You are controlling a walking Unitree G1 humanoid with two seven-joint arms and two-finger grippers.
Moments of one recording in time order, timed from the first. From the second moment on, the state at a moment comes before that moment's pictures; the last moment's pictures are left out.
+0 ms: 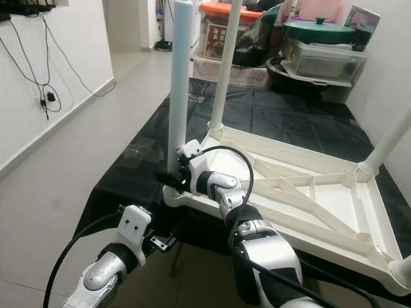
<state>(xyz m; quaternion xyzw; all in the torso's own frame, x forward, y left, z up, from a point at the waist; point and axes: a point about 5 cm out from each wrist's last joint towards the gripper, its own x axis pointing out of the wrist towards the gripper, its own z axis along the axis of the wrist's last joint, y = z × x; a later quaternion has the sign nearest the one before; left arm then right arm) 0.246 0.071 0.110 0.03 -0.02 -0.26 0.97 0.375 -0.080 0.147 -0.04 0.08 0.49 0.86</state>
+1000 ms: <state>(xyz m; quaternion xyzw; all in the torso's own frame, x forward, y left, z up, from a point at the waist) 0.246 0.070 0.109 0.03 -0.02 -0.26 0.97 0.390 -0.133 0.133 0.08 0.10 -0.17 0.98</state>
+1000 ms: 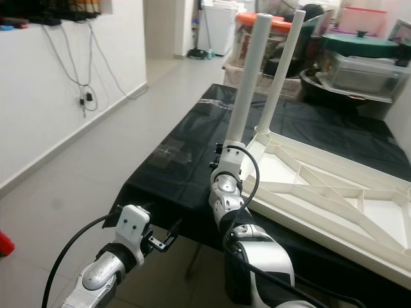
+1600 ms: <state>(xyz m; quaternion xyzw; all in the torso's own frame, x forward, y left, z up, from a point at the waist) 0.246 0.070 0.109 0.03 -0.02 -0.26 0.97 0.399 -0.112 0.161 0.10 0.01 0.06 0.99</state>
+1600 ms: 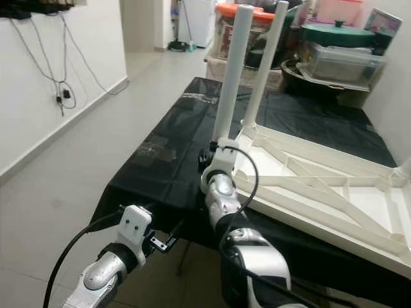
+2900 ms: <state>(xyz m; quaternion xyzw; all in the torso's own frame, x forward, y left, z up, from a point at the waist) 0.244 0.073 0.106 0.03 -0.01 -0.25 0.97 0.396 -0.109 0.137 0.03 0.10 0.07 0.99</state>
